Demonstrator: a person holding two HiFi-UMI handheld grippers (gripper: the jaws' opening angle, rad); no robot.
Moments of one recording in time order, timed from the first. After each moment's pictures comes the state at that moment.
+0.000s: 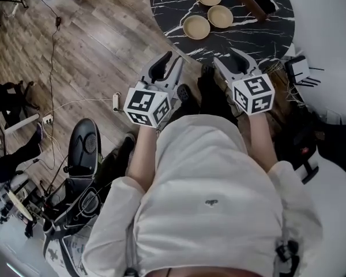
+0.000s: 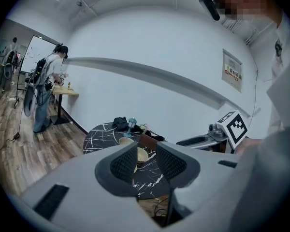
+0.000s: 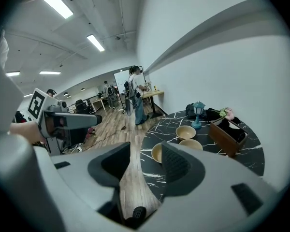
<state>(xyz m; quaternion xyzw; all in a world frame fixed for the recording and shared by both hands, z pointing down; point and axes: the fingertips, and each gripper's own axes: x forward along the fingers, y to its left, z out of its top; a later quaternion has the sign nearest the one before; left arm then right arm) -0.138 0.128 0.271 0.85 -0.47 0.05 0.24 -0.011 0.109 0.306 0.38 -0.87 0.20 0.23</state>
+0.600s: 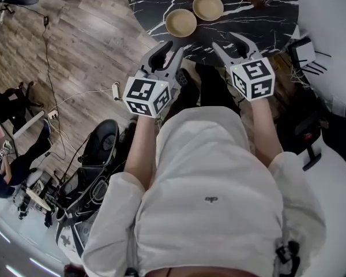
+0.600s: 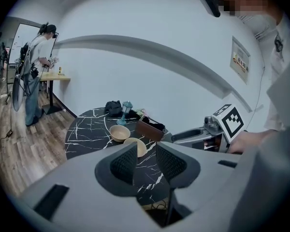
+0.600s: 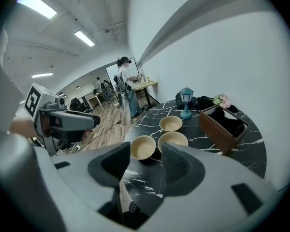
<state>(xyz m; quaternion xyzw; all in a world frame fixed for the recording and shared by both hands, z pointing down) -0.071 0.055 0.329 0.85 -0.43 0.12 0.29 0.046 0.034 0.365 0.38 -0.85 0.25 0.26</state>
